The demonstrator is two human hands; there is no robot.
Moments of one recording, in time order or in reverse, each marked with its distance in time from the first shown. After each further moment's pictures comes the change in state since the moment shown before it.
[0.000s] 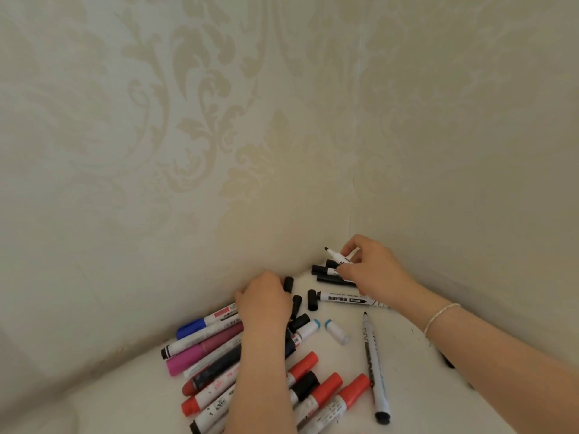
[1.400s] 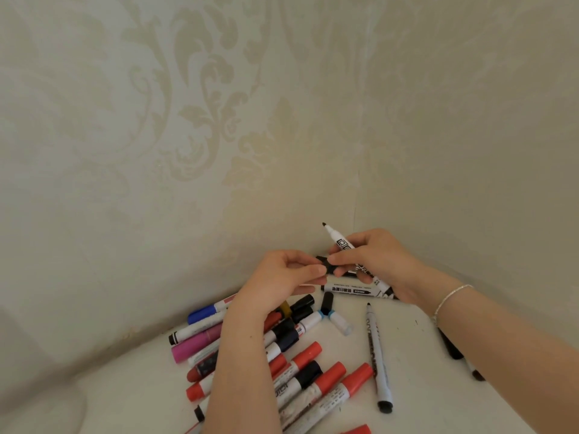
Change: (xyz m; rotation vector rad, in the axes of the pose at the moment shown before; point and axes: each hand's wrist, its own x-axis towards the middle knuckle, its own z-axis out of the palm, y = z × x) left_hand -0.010 0.001 -0.035 -0.950 -0.437 0.120; right_hand -0.014 -0.023 -0.011 0.381 -0.206 0.121
